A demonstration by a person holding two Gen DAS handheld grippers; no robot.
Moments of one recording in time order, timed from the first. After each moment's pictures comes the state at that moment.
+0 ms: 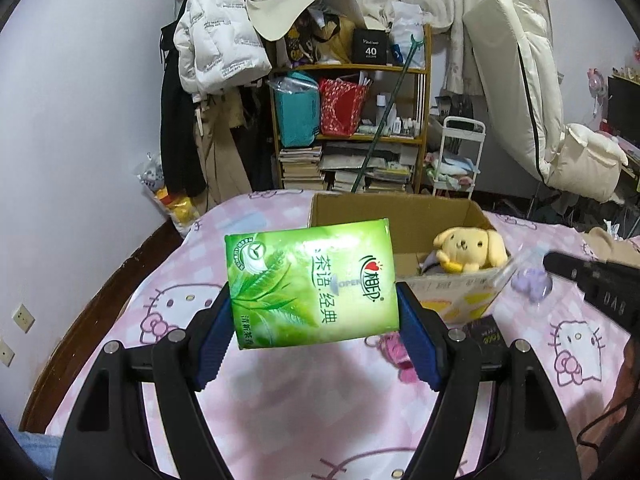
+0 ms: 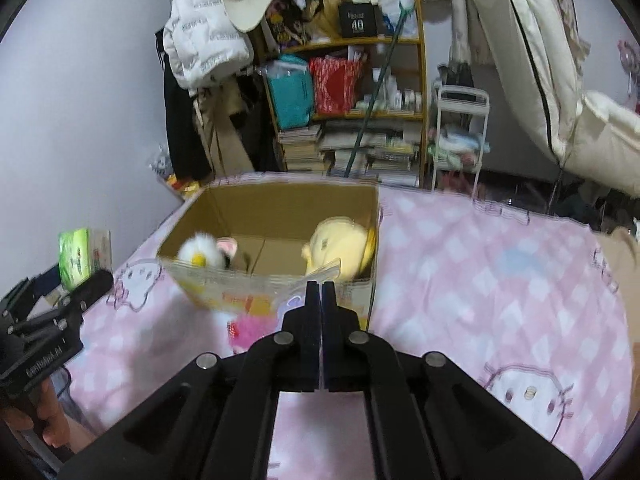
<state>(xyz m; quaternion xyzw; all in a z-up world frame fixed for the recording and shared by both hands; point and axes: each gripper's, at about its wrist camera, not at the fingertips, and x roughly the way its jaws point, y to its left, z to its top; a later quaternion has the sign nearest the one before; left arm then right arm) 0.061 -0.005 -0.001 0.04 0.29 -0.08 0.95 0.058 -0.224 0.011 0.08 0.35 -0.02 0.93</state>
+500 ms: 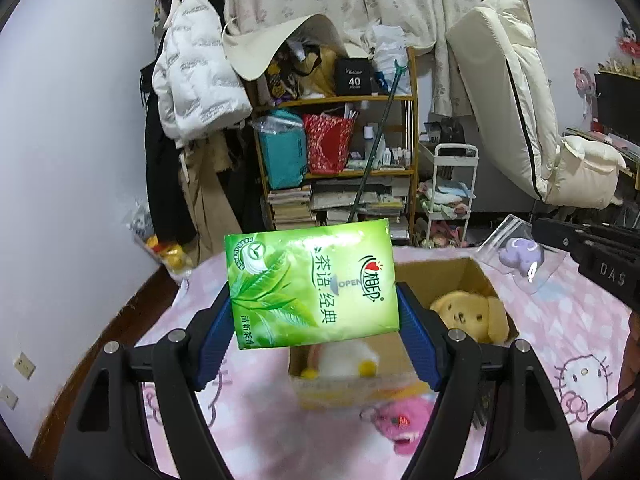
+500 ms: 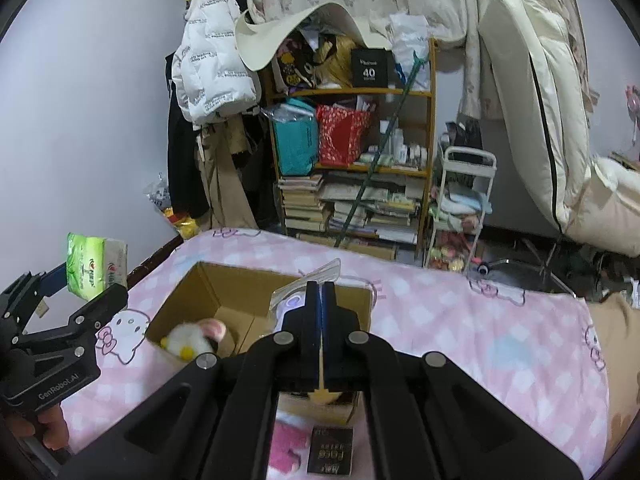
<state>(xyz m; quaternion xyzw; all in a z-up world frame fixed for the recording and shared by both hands) 0.119 -0.039 0.039 0.07 0.23 -0.10 0.96 0.116 -0.232 0.058 0.03 0.29 -0.01 0.96</state>
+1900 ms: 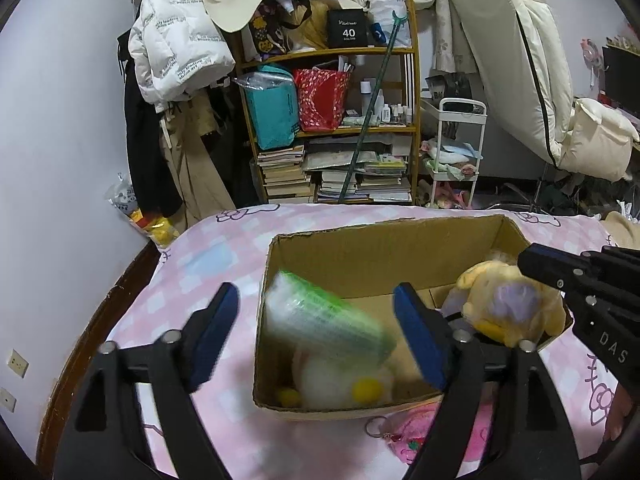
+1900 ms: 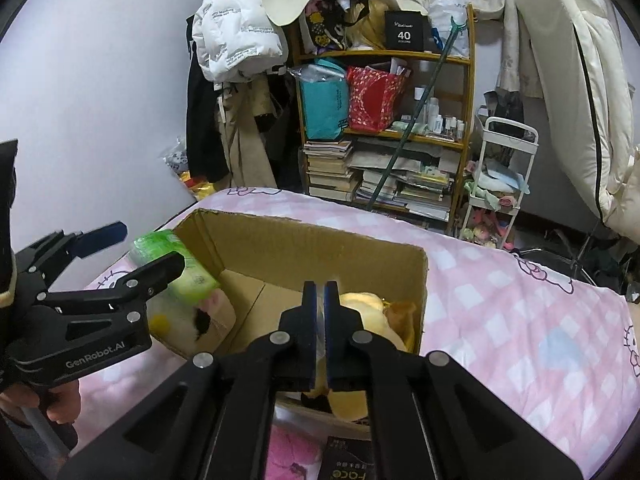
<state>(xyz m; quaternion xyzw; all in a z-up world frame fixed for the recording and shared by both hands) 0.178 -0.060 -0.030 0.09 0.29 -0.10 0.95 0.151 -0.220 -0.021 0.02 0.33 0.04 0.94</state>
